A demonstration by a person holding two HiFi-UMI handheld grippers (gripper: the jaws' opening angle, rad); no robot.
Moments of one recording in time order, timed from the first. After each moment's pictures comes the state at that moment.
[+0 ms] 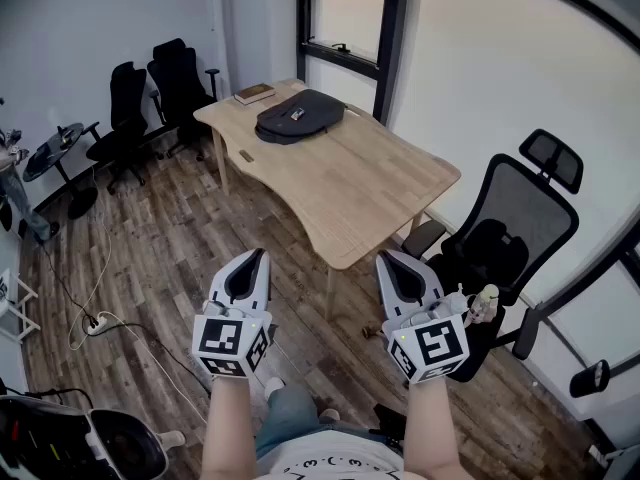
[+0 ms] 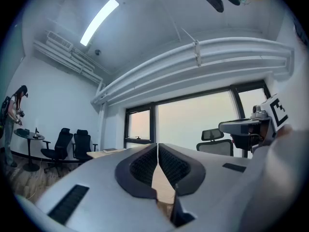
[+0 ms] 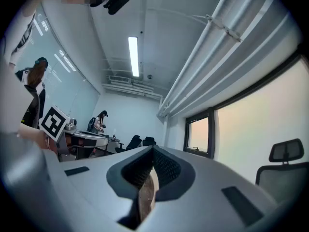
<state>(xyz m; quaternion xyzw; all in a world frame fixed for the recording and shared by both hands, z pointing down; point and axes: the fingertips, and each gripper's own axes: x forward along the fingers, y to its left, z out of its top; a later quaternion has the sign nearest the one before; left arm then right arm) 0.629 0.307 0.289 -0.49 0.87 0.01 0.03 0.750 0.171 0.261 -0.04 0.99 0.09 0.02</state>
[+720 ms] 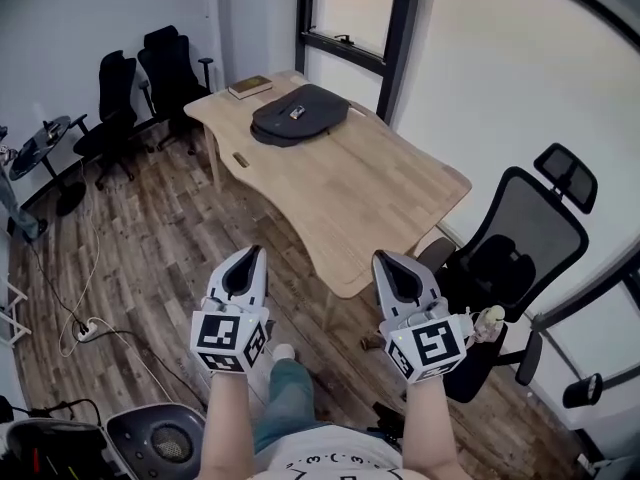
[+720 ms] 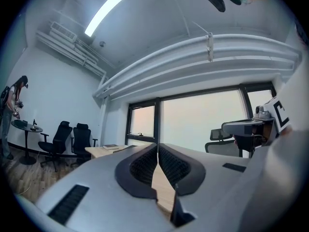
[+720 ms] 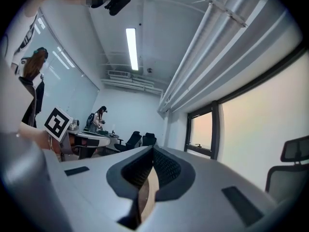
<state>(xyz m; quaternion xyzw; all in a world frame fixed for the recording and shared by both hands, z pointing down) 0.508 0.250 0.311 -0.48 0.88 0.03 0.01 0.635 0.118 0.277 -0.03 0.99 0.10 0.00</state>
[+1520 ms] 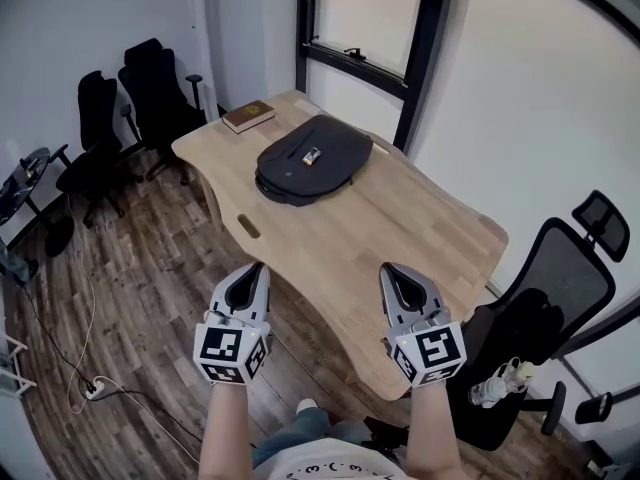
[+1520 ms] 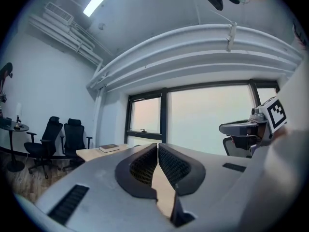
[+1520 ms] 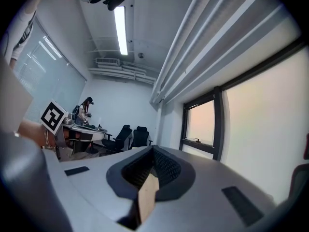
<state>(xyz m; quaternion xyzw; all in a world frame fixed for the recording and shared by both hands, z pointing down) 0.220 0.160 0.331 -0.51 0.86 0.01 -0.02 0.355 0.013 0.302 -0.08 0.99 0.09 -0.03</state>
